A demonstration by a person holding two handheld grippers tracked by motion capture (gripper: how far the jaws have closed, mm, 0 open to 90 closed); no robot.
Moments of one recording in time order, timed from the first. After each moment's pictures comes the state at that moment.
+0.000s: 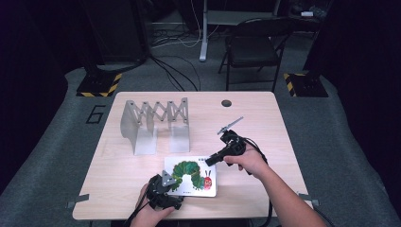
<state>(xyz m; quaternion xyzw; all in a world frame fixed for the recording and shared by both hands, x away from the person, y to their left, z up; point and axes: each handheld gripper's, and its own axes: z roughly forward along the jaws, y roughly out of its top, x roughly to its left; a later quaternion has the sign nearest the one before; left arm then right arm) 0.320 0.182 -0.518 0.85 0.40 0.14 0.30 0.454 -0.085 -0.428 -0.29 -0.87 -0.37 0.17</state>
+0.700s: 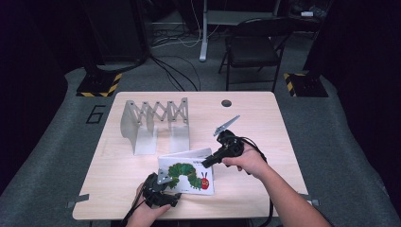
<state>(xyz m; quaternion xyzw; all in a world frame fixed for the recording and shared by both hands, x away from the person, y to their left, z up) 0.325 0.194 -0.516 0.85 0.41 0.13 0.31 0.438 -0.072 -0.403 -0.22 -0.88 -0.38 0.17</state>
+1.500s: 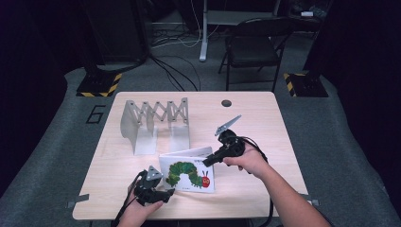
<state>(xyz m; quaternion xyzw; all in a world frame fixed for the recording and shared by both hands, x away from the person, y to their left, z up) 0.326 0.217 -0.501 0.84 0.42 0.12 0.33 0.438 -0.076 -0.403 -0.22 -0.88 -0.39 0.16</state>
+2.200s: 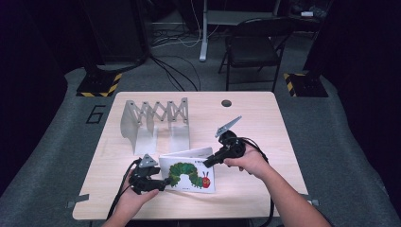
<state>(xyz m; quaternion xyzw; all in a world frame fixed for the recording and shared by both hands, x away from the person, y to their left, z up) 0.350 0.230 -0.464 0.83 0.42 0.10 0.37 0.436 -0.078 -0.404 -0.21 -0.89 -0.39 0.15</state>
